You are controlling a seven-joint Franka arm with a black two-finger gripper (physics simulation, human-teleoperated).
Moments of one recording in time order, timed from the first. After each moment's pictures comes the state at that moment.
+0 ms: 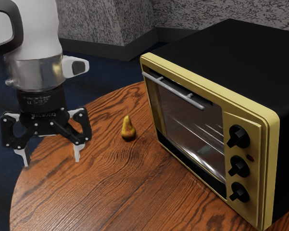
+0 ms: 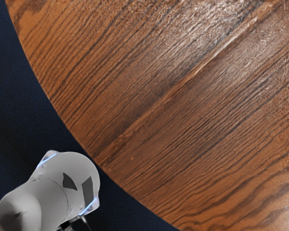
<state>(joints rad) -0.16 -0.31 0.00 -1.63 -0.01 1.01 -0.89</state>
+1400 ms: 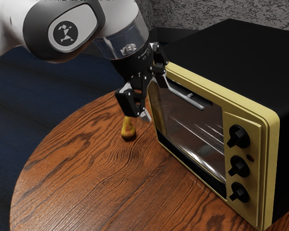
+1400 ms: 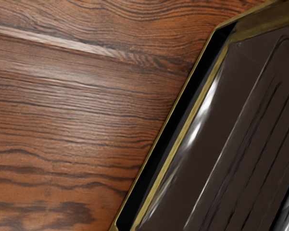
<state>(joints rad) 0.06 -0.06 -0.34 -1.42 0.05 1.65 -1.99</state>
